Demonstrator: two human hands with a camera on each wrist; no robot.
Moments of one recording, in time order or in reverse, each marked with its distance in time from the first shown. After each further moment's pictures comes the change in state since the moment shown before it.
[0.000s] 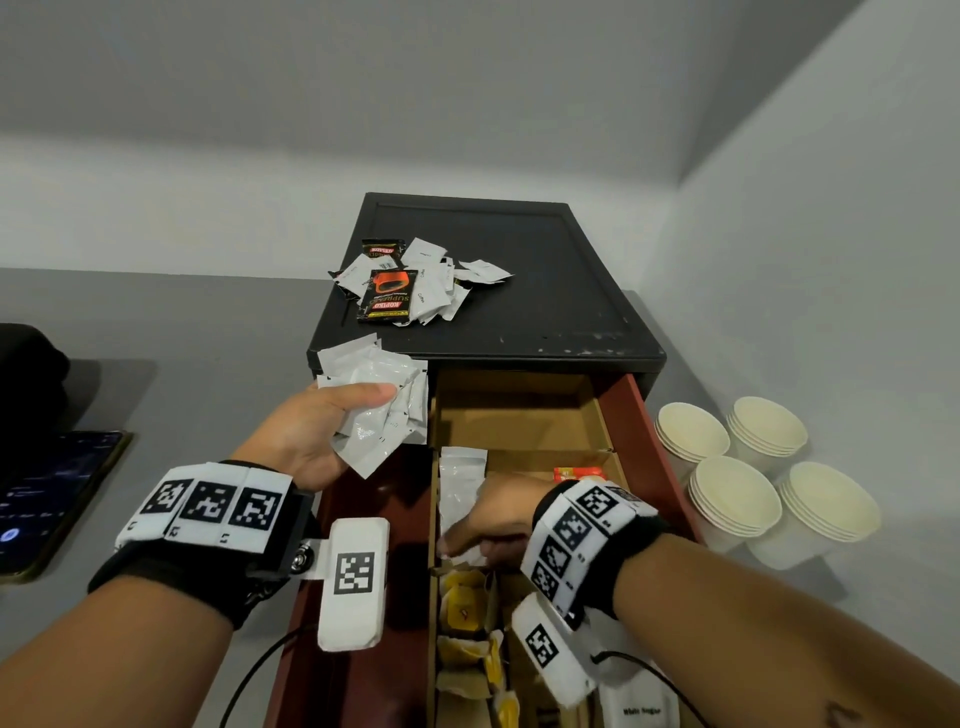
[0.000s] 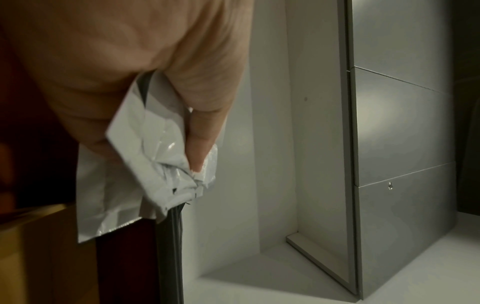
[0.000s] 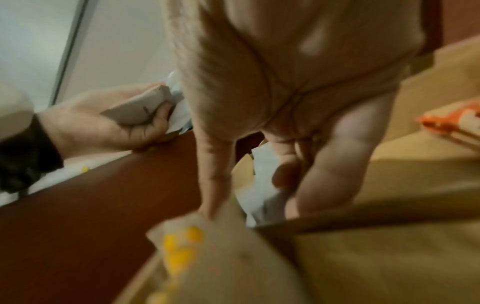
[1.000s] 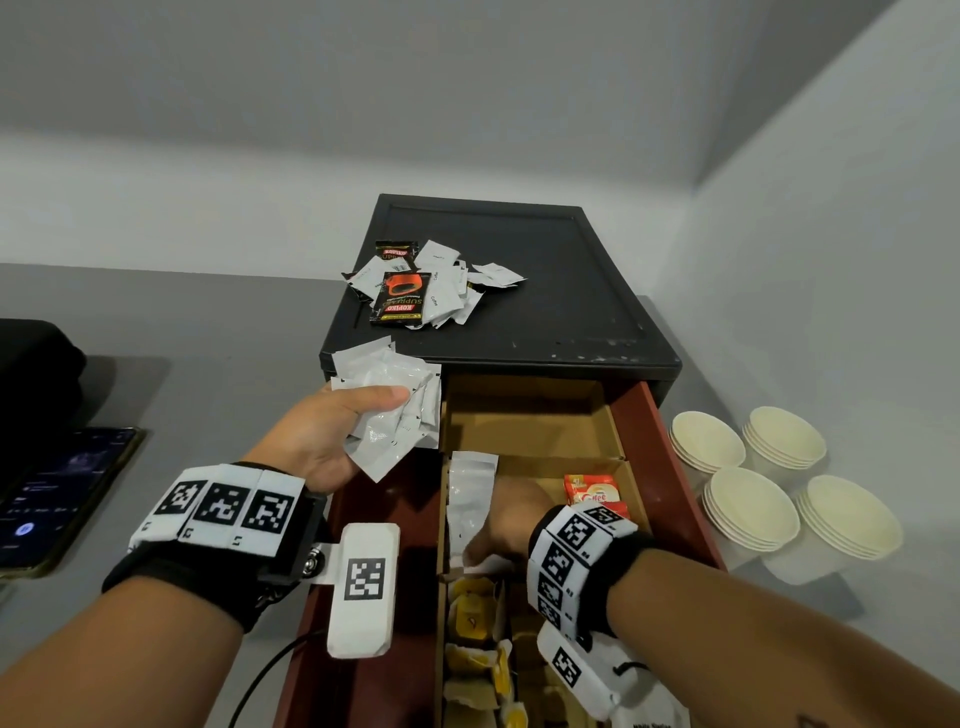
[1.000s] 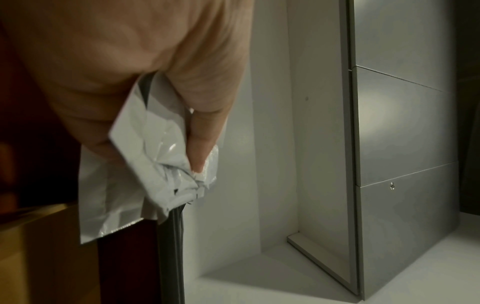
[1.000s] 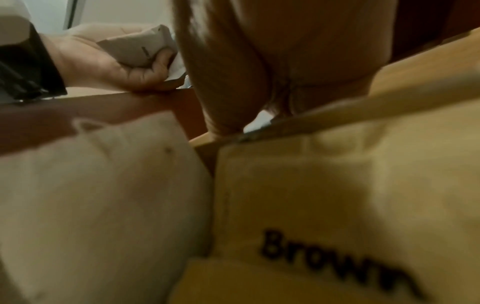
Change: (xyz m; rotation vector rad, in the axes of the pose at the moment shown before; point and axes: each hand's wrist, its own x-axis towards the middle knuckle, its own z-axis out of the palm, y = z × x) left_hand 0.002 0.000 -0.002 -0.008 -0.002 0.005; right_hand 0.026 0.007 0.014 -0.143 0.257 -0.041
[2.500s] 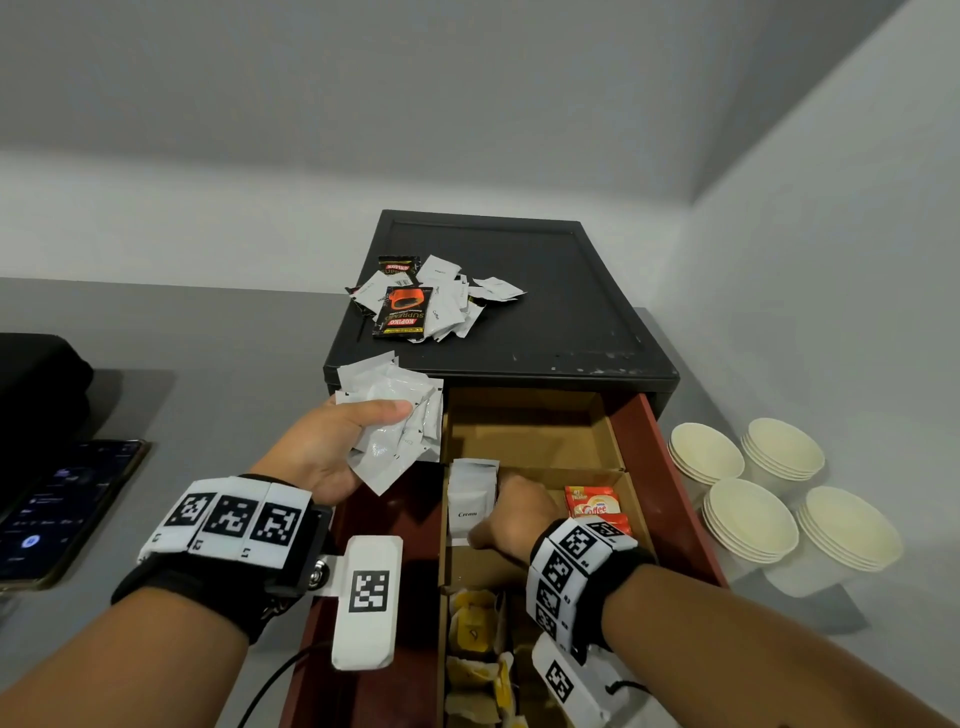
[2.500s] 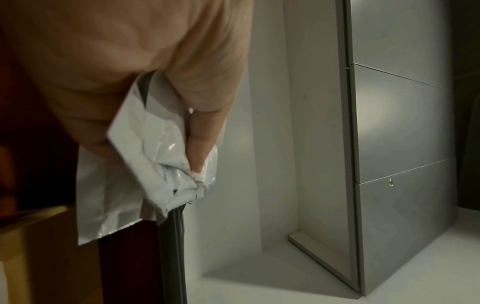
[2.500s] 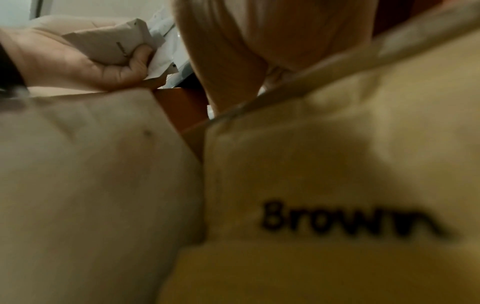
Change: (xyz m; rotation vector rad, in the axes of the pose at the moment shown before) left_hand 0.005 -0.001 -0.002 0.000 0.005 0.012; right_hand 0.005 0.002 0.000 0.135 0.186 0.046
